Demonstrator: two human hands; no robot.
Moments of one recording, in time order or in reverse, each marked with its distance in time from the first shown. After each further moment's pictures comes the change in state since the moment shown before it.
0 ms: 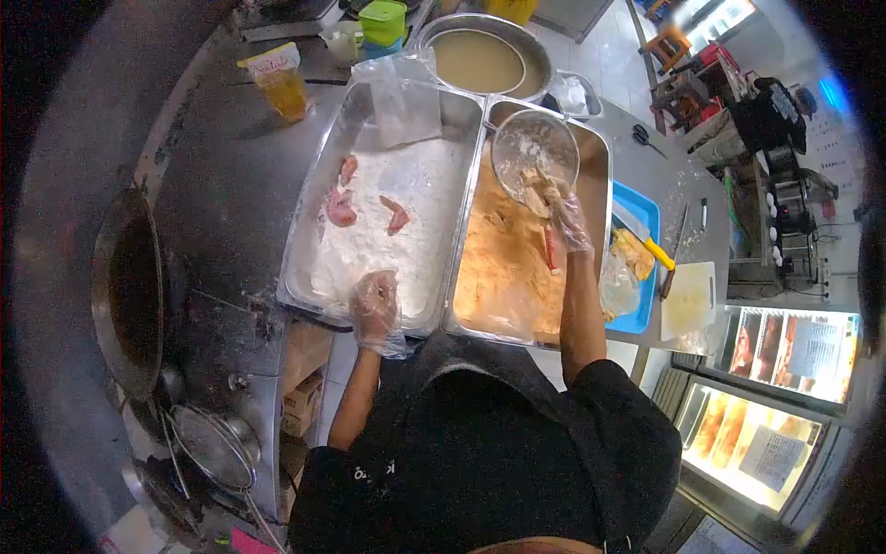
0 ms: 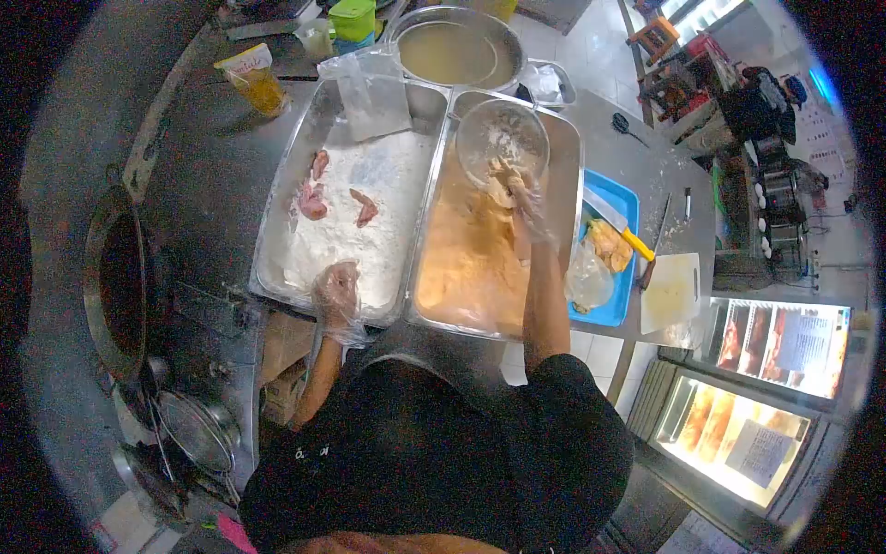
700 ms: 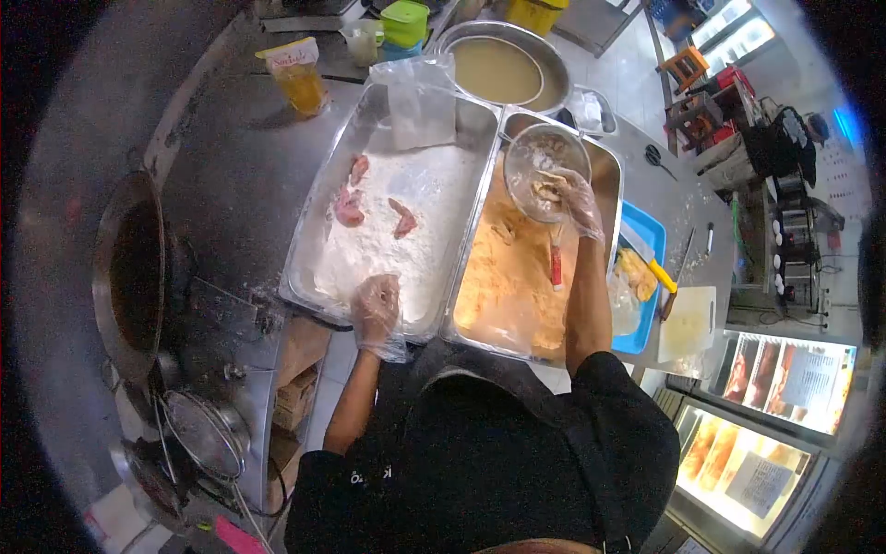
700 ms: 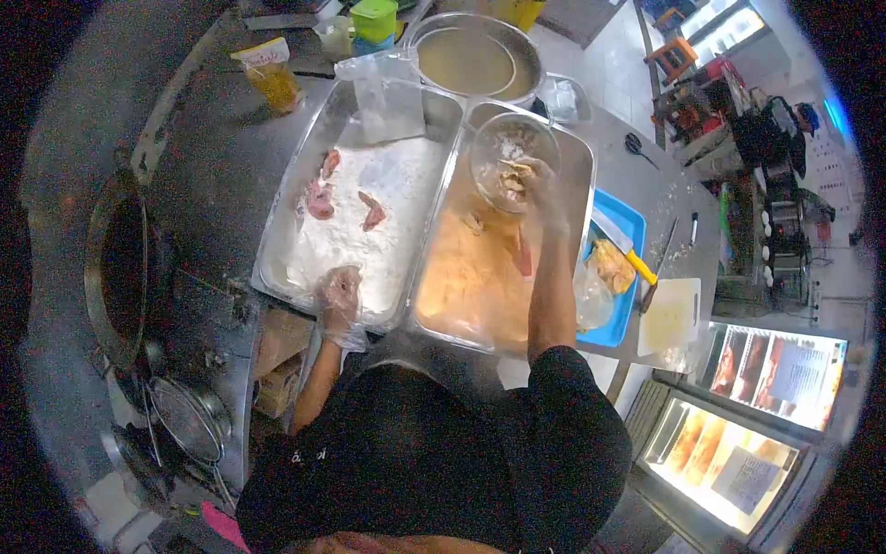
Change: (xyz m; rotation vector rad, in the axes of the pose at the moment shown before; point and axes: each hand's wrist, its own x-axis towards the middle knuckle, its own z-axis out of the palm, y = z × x) left_hand 0.004 0.018 -0.008 0.269 -0.006 0.061; right_hand 0.066 0.005 -0.017 0.067 -0.040 0.178
